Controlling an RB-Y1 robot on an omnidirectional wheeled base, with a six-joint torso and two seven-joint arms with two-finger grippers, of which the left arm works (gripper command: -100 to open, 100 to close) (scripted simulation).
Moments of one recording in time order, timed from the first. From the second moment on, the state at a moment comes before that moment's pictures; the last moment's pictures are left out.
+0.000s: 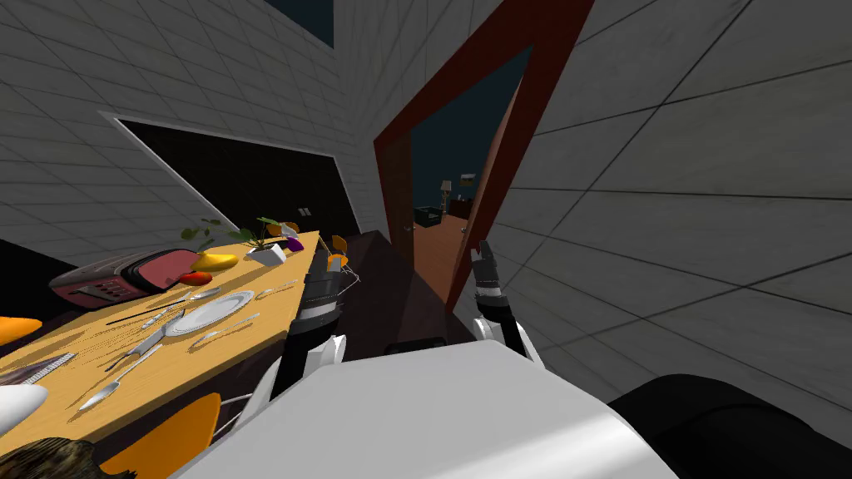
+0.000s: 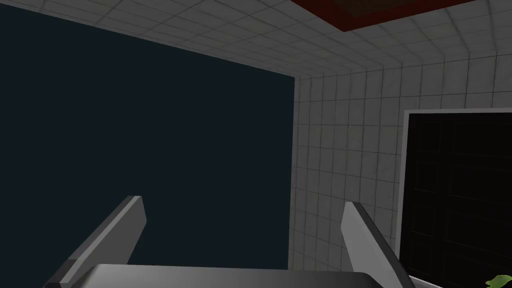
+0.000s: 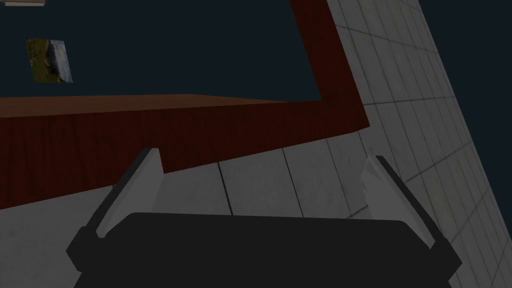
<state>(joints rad) 0.52 -0.03 0.04 -2.20 -0.12 -0.55 -0.13</state>
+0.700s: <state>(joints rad) 0.47 0.03 0.03 -2.07 -0.11 -0.57 -0.12</state>
